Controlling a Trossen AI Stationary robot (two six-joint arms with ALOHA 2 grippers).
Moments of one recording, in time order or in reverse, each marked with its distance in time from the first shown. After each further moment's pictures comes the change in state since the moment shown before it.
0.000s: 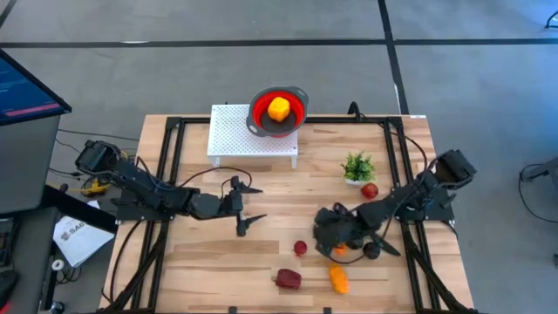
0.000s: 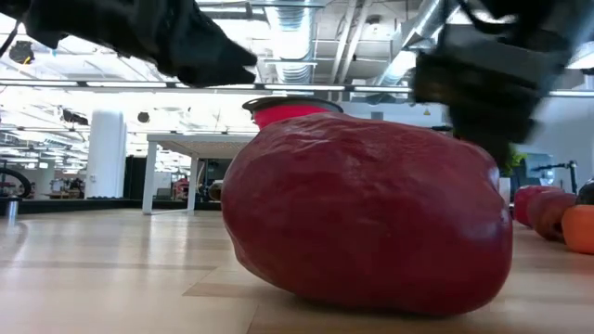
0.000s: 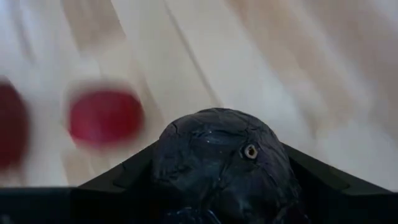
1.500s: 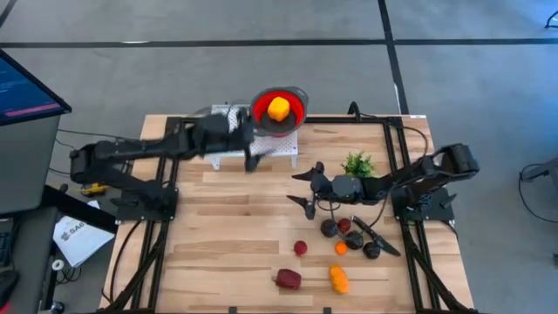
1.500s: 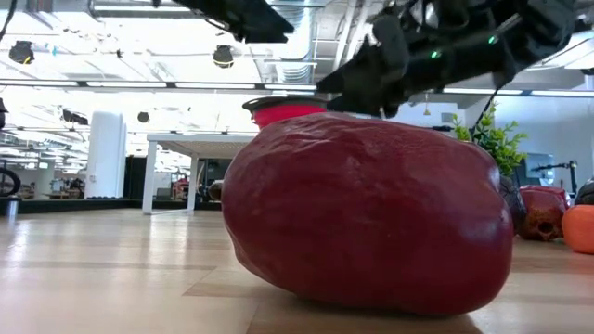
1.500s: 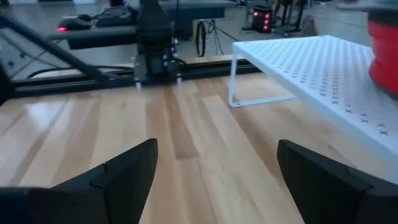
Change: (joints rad) left arm 0.549 -0.090 0.494 -0.571 0.539 0.277; right arm -0.309 -0.095 -0.203 0.892 0.023 -0.749
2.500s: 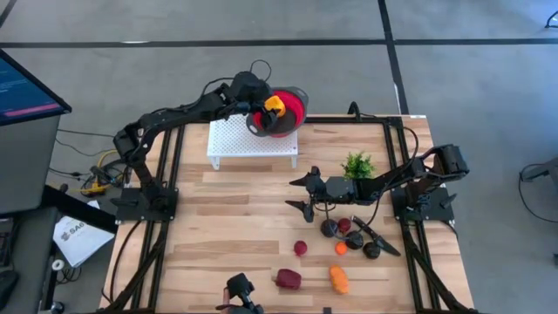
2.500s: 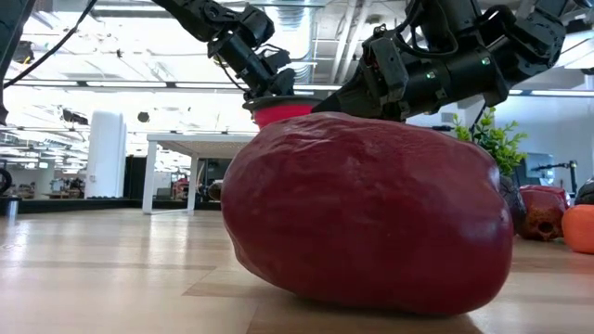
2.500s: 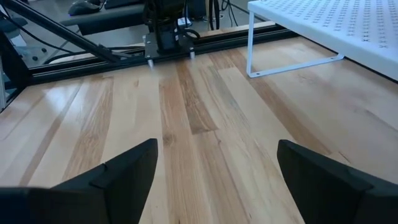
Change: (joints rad) left arm 0.396 0.473 0.443 -0.299 -0.028 -0.133; right arm -0.034 0.115 0.000 0.050 -0.102 0.106
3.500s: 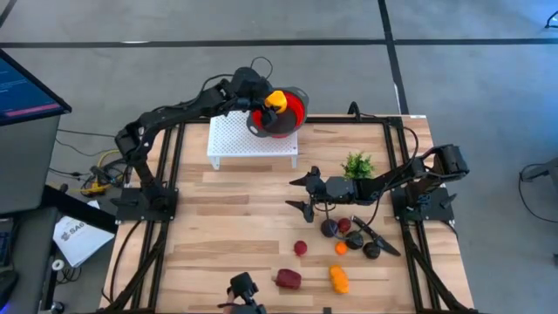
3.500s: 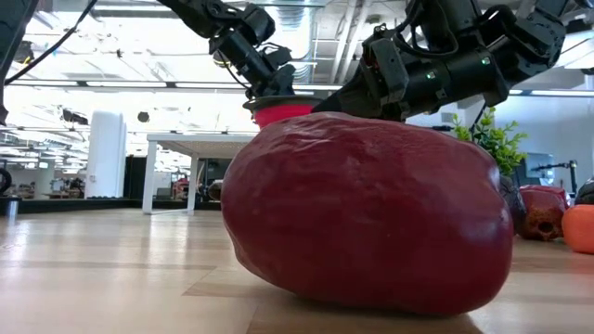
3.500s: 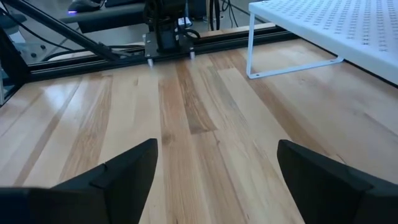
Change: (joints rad) left arm 0.008 0.017 0.065 -0.070 0.054 0.027; right arm 0.000 0.000 0.000 0.001 0.002 -0.019
